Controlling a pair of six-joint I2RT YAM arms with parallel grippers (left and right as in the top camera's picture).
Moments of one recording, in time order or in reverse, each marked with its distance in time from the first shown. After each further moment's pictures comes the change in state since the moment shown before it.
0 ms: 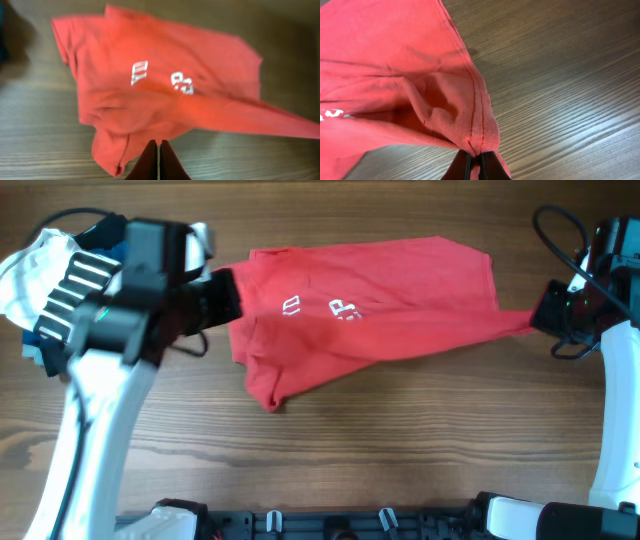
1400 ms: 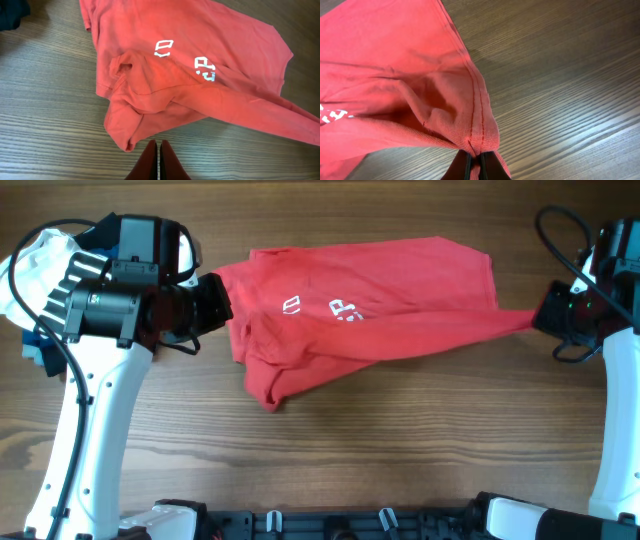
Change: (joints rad) left arm 0.038 0.097 0.034 -0.137 -0.008 -0.051; right arm 0.000 -0.026 0.000 0.001 0.000 0.000
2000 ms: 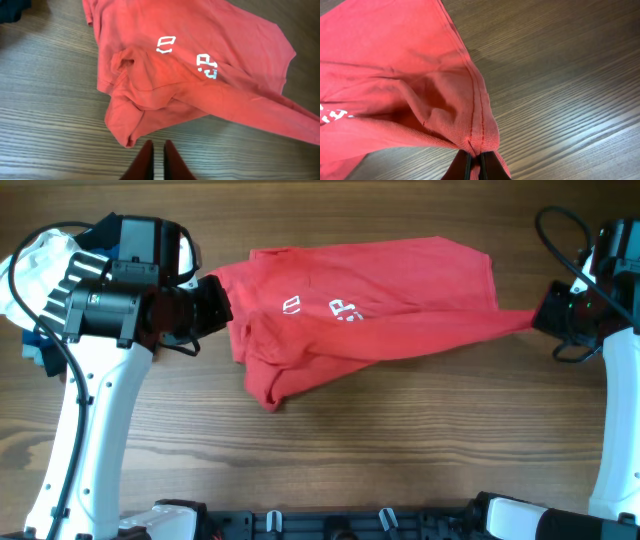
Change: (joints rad) left arm 0.000 0.000 0.000 -0.017 0.000 -0.014; right arm 0.000 0.000 0.000 -0.001 0.000 0.000
